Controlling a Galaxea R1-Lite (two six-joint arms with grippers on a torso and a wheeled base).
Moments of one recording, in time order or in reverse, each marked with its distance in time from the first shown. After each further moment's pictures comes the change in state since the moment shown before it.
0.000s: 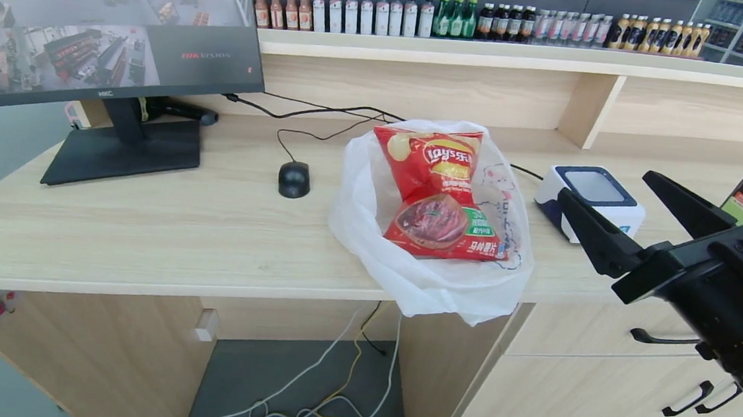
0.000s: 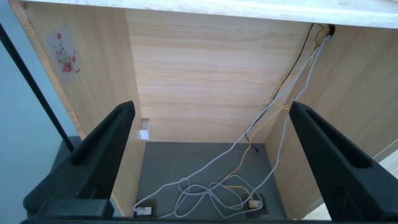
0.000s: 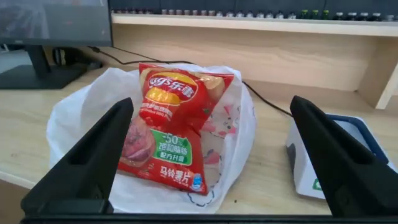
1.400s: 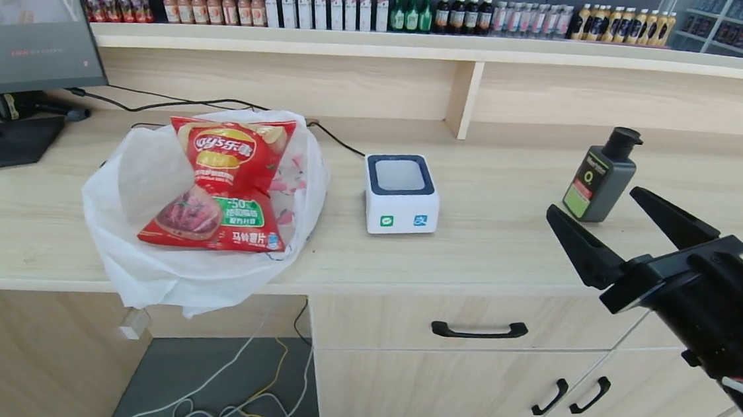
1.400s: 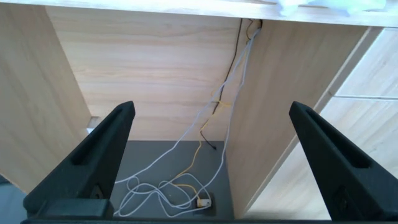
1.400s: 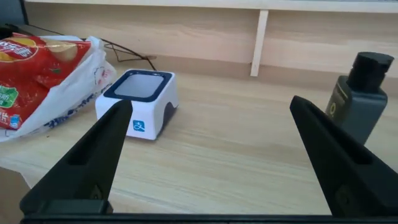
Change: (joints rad) left arm 0.001 0.000 0.000 0.000 0.000 -0.005; right arm -0.011 0.029 0.030 -0.013 0.004 0.002
